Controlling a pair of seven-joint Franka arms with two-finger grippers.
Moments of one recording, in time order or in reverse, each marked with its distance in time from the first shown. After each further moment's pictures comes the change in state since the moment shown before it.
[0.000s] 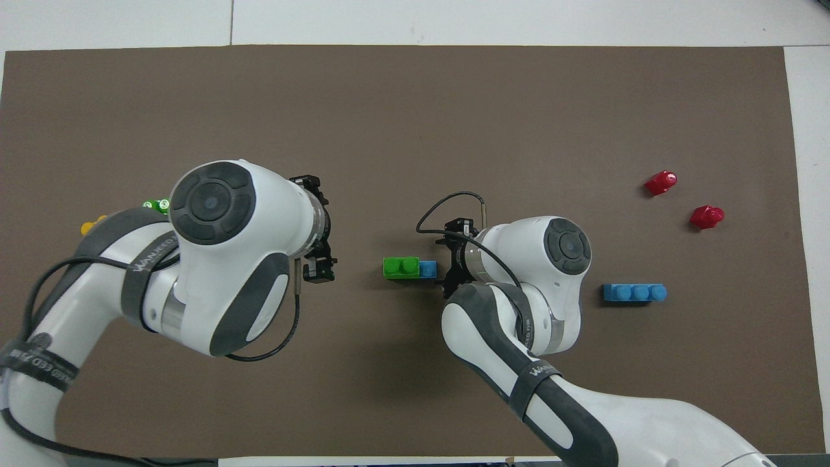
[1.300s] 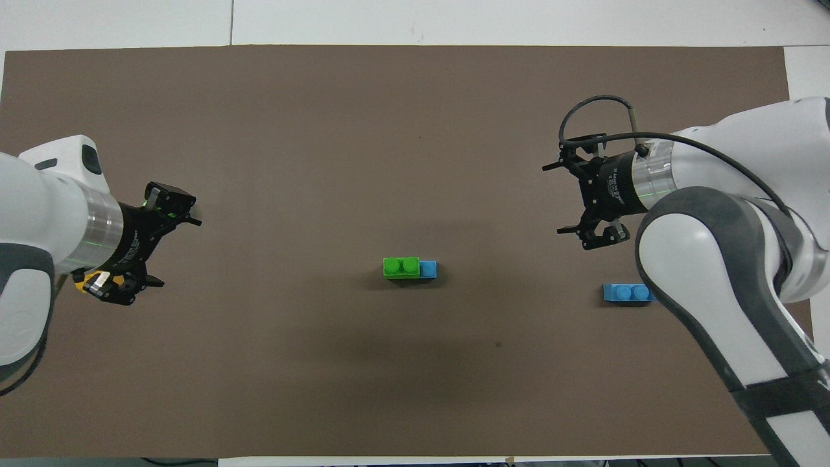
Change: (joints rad) left arm 0.367 -0.202 0.014 -0.001 0.000 -0.316 1.192; right arm -0.355 -0.282 -0.014 0.263 -0.334 -0.622 -0.741
